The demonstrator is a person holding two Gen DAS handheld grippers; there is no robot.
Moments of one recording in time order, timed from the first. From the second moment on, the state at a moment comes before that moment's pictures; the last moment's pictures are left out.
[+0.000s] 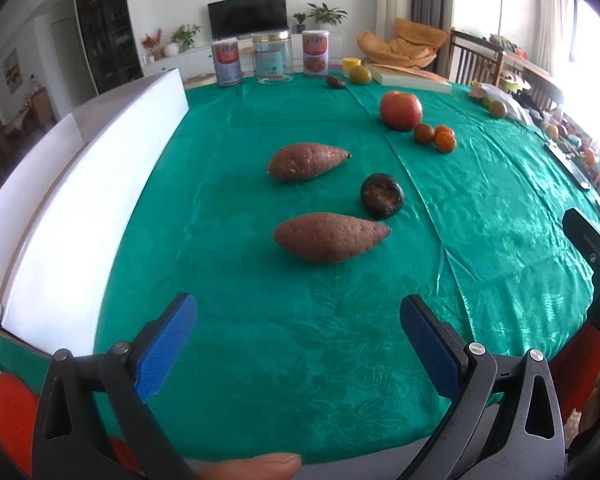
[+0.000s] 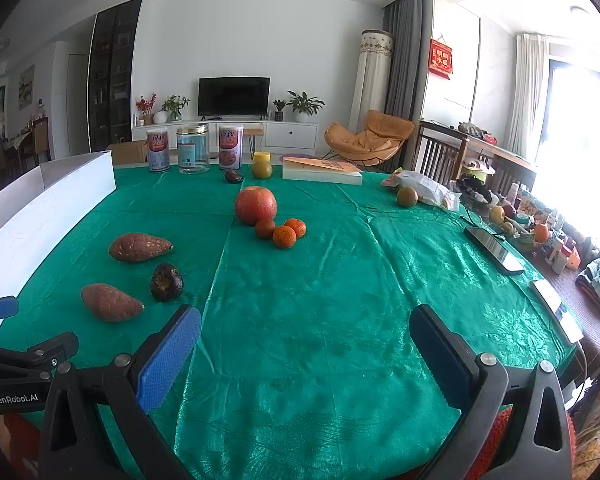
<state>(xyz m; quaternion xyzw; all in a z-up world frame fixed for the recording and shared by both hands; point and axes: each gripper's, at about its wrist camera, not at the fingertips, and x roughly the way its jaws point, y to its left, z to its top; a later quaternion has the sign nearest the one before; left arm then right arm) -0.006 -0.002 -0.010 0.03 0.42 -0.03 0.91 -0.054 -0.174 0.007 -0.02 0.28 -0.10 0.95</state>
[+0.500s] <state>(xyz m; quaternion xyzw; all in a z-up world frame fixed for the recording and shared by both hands) -0.005 -0.002 -0.010 0.03 0.42 -0.03 0.91 -0.052 -0.176 0.005 -0.02 0.28 -0.11 0.95</state>
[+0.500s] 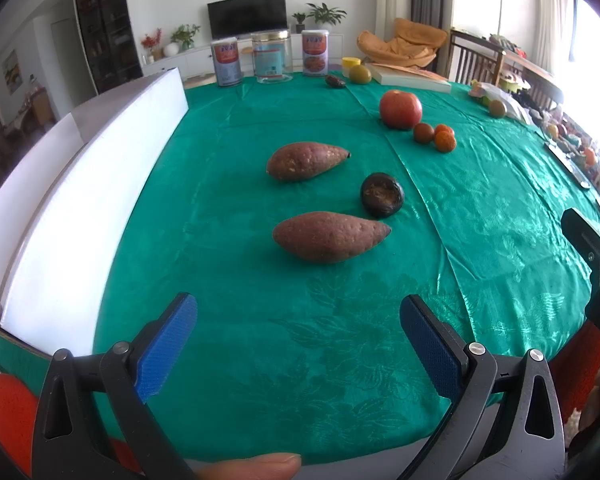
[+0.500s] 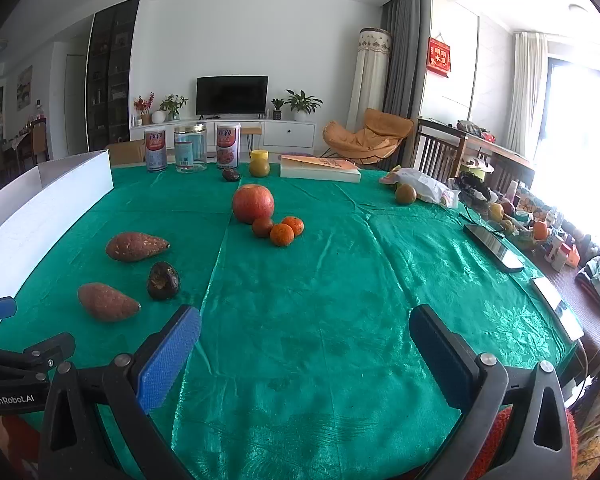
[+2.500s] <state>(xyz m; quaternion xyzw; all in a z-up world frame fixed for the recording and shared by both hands) 0.088 0.025 -0.043 0.07 0.49 -0.15 0.85 0.105 -0.262 -0.043 0.13 0.47 0.03 0.88</state>
